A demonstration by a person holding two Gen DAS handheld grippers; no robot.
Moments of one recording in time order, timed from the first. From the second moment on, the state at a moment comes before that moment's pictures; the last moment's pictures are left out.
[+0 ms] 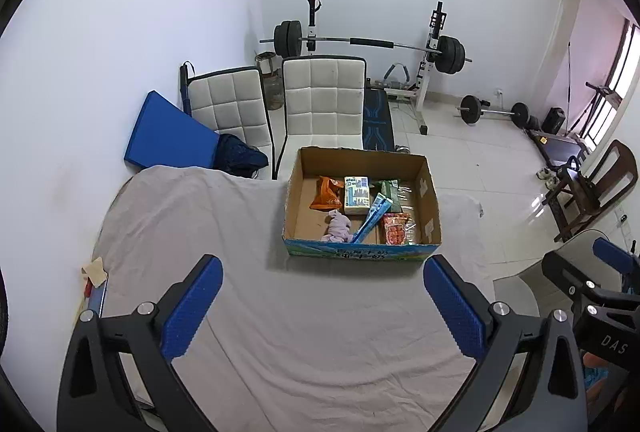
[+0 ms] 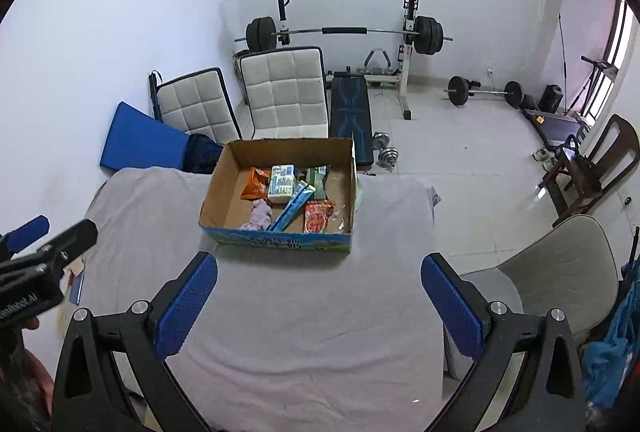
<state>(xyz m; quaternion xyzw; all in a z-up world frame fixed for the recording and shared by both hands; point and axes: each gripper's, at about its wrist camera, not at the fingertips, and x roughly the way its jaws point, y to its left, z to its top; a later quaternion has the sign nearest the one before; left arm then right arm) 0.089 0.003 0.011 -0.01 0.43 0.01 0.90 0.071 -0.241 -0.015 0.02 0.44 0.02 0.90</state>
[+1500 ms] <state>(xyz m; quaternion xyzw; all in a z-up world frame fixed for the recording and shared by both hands) 0.106 0.000 0.024 -0.01 0.42 0.02 0.91 0.099 -0.231 -0.004 0.01 0.42 0.02 0.91</state>
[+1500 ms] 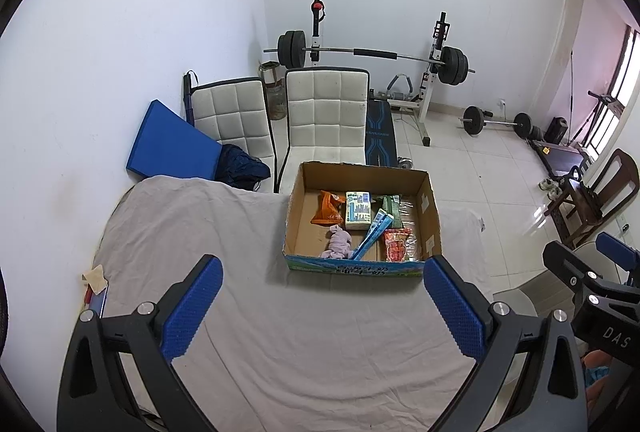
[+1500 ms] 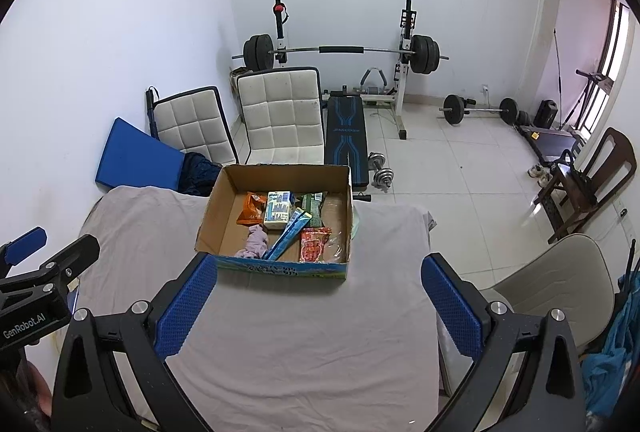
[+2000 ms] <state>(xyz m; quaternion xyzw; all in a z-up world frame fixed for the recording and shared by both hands) 0.104 -0.003 0.023 -0.02 0.42 0.02 0.91 0.094 -0.230 -0.004 0.01 0.41 0.01 0.91</state>
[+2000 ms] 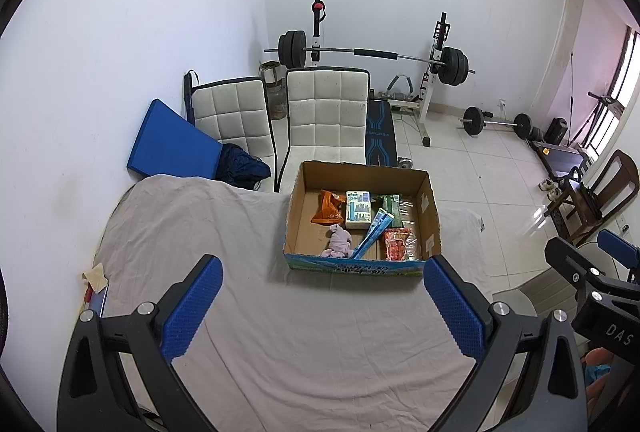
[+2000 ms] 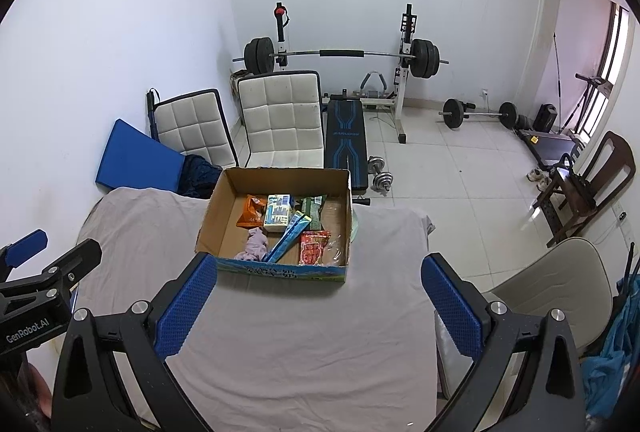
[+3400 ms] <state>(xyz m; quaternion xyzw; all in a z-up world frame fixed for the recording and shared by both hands) 0.103 0.000 0.020 -0.02 0.42 0.02 0.91 0.091 -0.229 0.004 0.01 0.41 0.02 0.91</state>
